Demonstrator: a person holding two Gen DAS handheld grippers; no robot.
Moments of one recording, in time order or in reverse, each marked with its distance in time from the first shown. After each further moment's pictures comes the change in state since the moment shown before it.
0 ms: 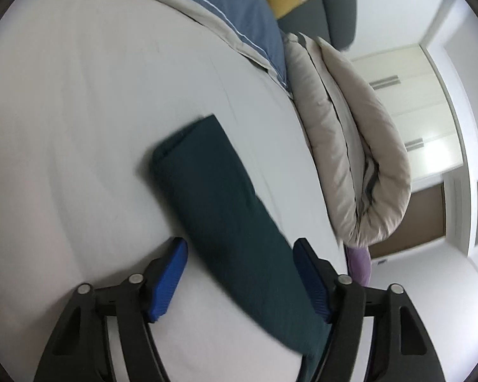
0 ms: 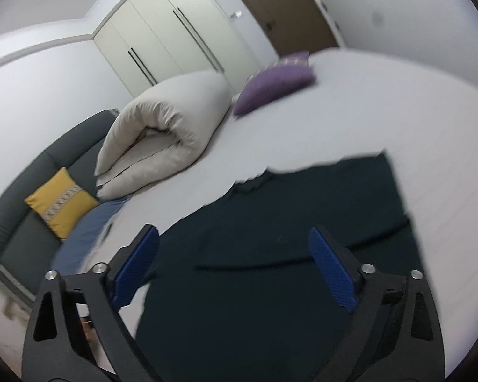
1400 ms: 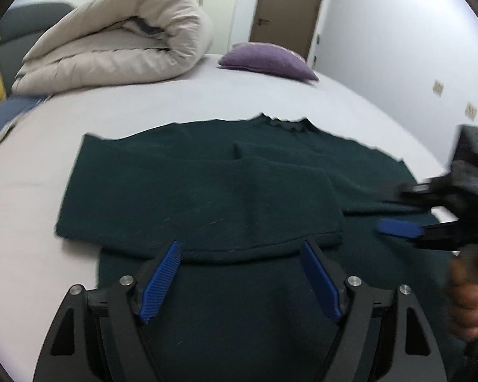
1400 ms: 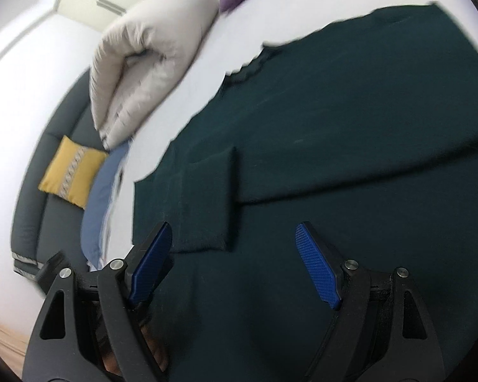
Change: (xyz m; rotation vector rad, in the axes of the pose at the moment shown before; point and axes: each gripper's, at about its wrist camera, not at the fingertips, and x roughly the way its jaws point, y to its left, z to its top) left arm 0.040 -0.201 -0.345 1.185 0.313 -0.005; right arm 0.185 -0.033 -0.052 0.152 0.459 0.072
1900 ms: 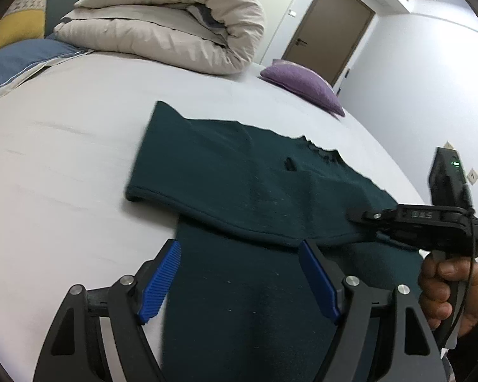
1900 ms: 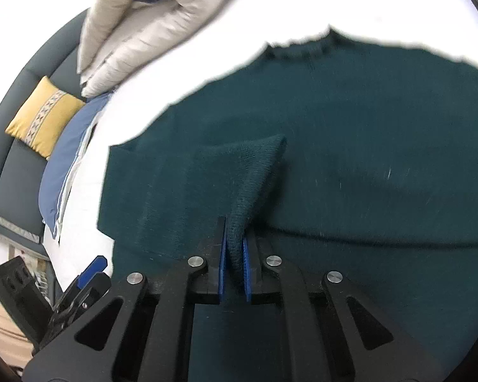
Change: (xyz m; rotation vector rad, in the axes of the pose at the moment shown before) left arm -0.033 0.078 -0.016 -0.245 -0.031 -0.049; right arm 0.050 0.071 0.022 -0.266 0.032 -0.159
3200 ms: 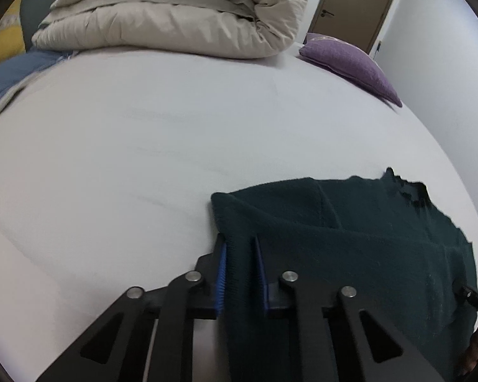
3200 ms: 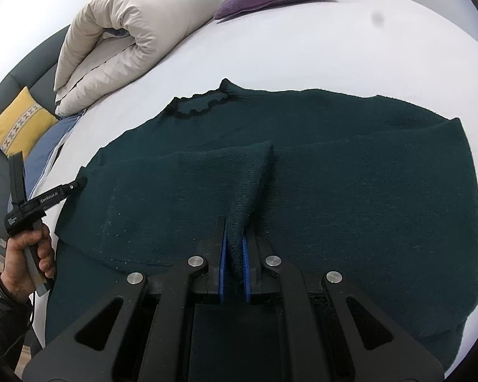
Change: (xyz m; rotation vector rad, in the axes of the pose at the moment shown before) left arm 0.149 0.037 0.122 0.049 0.129 0.164; right arm 0.001 -0.126 0.022 0.016 -0.109 -0.135
